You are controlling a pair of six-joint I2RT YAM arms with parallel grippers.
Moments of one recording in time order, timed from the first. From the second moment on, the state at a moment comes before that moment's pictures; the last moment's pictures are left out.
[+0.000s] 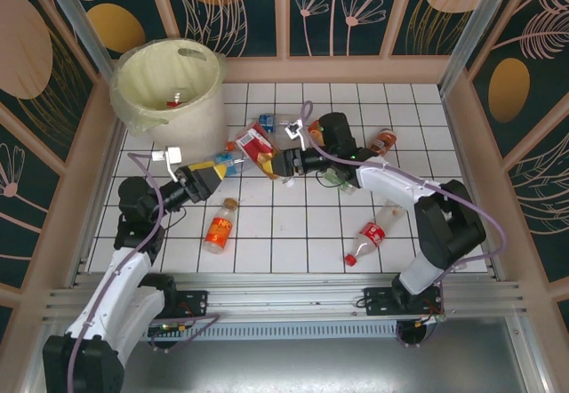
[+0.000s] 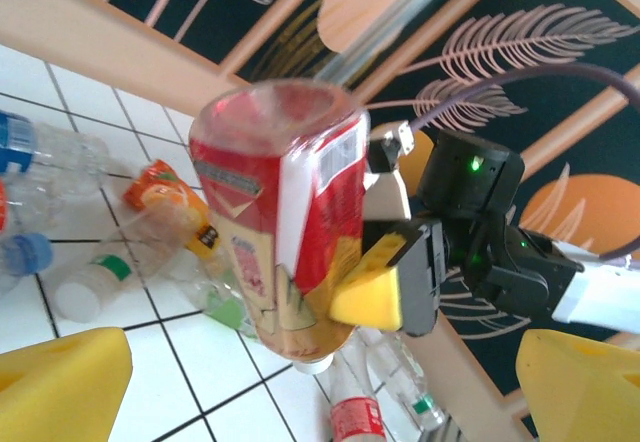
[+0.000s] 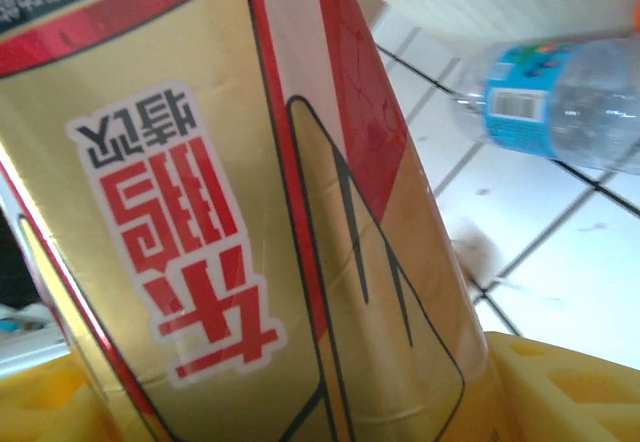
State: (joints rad) left arm -0.13 0.77 0.40 0.41 0.80 -0.85; right arm 0.58 1.60 1.05 0.08 -0.93 0.52
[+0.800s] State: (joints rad) left arm -0.32 1.09 0.60 0.74 0.88 -0.79; right arm 0.61 1.47 1.00 0.27 -1.20 0.76
